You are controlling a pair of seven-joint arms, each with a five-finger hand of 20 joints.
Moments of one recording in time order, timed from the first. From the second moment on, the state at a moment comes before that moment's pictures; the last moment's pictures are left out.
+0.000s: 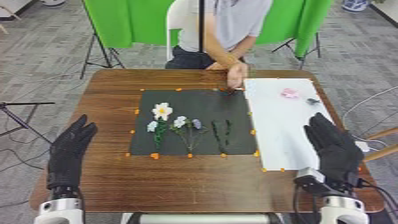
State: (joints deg) left arm 129.1 -67.5 -95.6 -117.7 54.4 15.3 23.3; right arm -127.7 -69.9 92.7 -118.3 -52.9 15.9 -23.2
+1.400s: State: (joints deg) left arm 129.2 -67.7 -95.9 -118.0 54.6 14.9 22.6; right arm -73.7 -35.4 59.4 -92.9 -134.3 2.4 35.5
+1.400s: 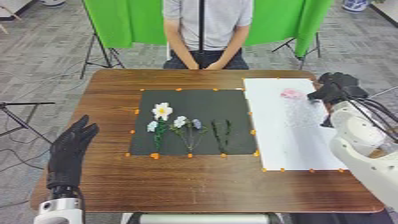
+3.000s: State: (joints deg) left arm 129.6 -68.2 -96.0 -118.4 55.0 14.3 20.8; right arm -64.7 -42.4 46.4 -75.8 -130.3 12.6 35.6
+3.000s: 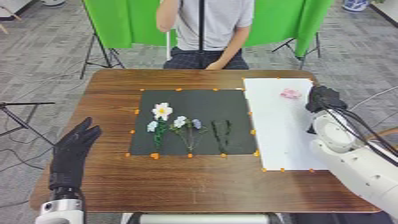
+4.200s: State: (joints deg) left arm 128.8 -67.9 -96.0 -118.2 55.4 12.9 19.3; right arm -61.4 -49.8 39.0 -102.8 -104.5 10.4 28.6
